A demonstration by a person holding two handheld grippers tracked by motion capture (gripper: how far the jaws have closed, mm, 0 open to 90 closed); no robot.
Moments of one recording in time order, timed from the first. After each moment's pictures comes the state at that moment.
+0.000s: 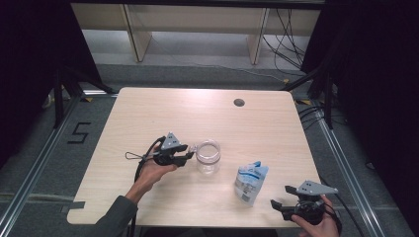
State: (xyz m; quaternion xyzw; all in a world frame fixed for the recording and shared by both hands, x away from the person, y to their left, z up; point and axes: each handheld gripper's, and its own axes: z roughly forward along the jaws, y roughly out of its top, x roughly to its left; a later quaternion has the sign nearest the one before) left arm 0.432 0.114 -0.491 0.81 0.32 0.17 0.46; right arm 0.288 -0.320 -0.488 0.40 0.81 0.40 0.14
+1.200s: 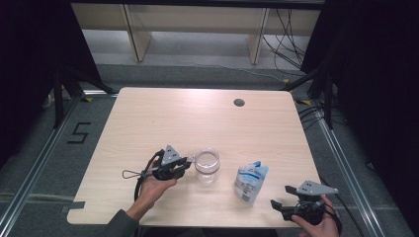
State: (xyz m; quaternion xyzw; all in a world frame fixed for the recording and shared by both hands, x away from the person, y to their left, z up) left arm 0.377 0.109 -0.485 0.81 0.35 0.19 0.43; right arm 0.286 -0.319 -0.487 0.41 0.81 0.40 0.13
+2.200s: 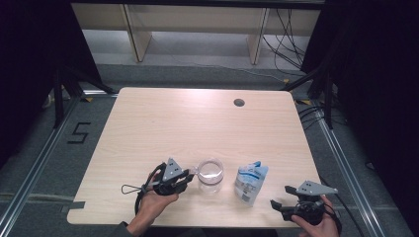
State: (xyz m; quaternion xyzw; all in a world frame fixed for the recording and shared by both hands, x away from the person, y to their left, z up) left arm 0.339 0.101 -0.485 0.81 0.34 0.18 0.43; right arm 0.286 -0.318 -0.487 0.42 0.81 0.40 0.13
